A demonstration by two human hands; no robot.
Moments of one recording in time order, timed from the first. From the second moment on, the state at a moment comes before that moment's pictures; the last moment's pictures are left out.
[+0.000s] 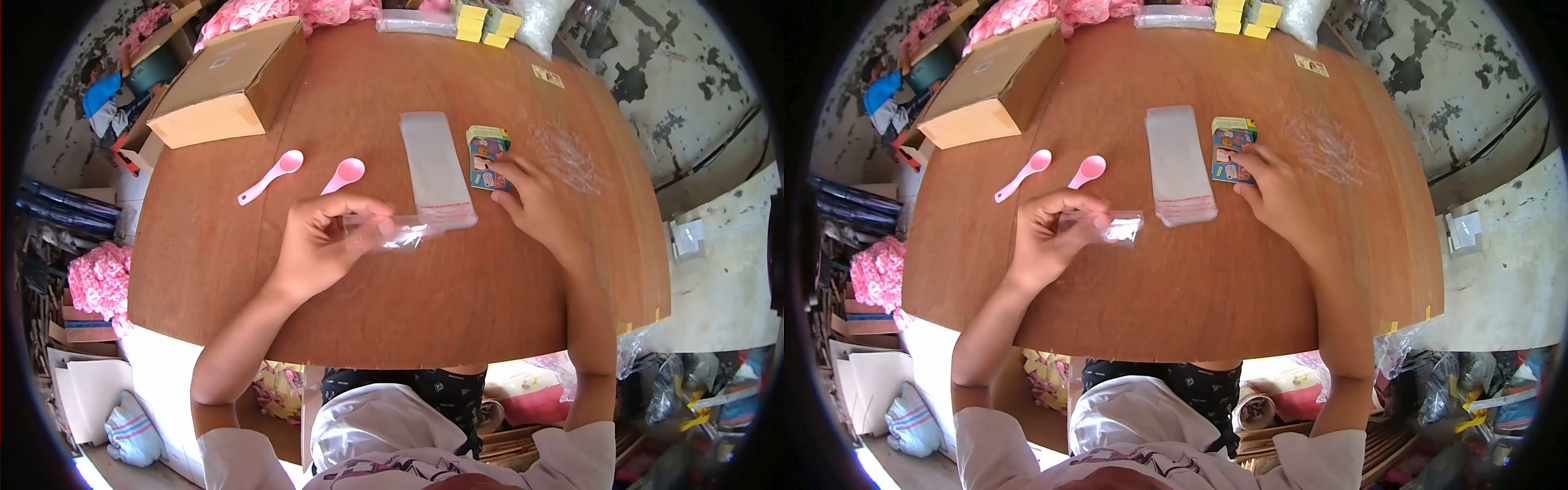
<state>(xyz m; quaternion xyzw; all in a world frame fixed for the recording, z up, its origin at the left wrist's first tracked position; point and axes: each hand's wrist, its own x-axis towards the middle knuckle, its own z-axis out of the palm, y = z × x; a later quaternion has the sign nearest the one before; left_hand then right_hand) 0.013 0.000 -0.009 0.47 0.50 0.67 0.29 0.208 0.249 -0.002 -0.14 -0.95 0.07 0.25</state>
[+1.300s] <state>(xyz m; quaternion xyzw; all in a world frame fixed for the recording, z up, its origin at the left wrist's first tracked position) 0.023 0.001 -0.013 0.49 0.59 0.54 0.35 0.190 0.173 -0.001 0.01 -0.83 0.48 0.28</state>
